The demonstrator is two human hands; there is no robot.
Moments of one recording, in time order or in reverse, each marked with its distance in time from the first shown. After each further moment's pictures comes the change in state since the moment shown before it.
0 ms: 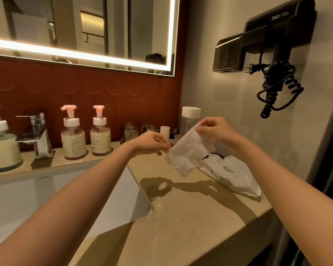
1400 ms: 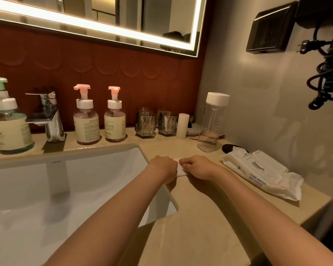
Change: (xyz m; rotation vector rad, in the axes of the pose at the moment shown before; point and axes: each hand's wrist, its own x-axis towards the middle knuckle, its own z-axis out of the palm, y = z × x) left_hand 0.016 -0.073 0.057 0.903 -0.150 -0.140; right_hand 0.021 0.067 0.133 -0.623 -0.502 0.153
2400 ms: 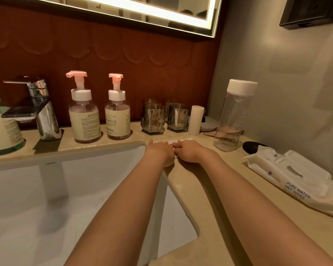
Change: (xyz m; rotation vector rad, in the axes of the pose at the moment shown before) left_hand 0.071 -0.058 0.007 -0.061 -0.108 -0.151; right_hand 0.099 -0.033 0.005 -0.140 -0.029 -0.020
